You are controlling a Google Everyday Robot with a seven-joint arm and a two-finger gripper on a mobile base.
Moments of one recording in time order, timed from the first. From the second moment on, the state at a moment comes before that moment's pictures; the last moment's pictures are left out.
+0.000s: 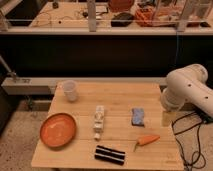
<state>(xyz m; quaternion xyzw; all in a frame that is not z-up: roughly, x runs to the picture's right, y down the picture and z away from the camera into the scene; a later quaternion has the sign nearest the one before) 0.285 0.106 0.684 -0.28 0.02 0.02 0.96</state>
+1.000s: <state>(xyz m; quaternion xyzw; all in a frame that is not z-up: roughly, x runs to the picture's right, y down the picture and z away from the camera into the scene) 0.285 0.106 0.685 -0.28 0.02 0.02 0.96</state>
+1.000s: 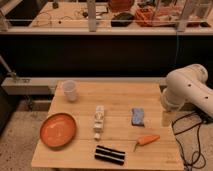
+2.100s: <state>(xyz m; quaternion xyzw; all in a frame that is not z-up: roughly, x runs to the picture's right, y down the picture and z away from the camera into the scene) 0.264 0.130 0.678 -0.31 -0.03 0.02 0.95</state>
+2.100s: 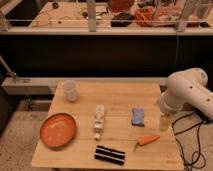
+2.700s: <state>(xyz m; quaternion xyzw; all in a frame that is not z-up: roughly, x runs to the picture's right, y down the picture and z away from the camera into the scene) 0.250 0.158 0.679 -0.32 -0.06 0.03 0.94</state>
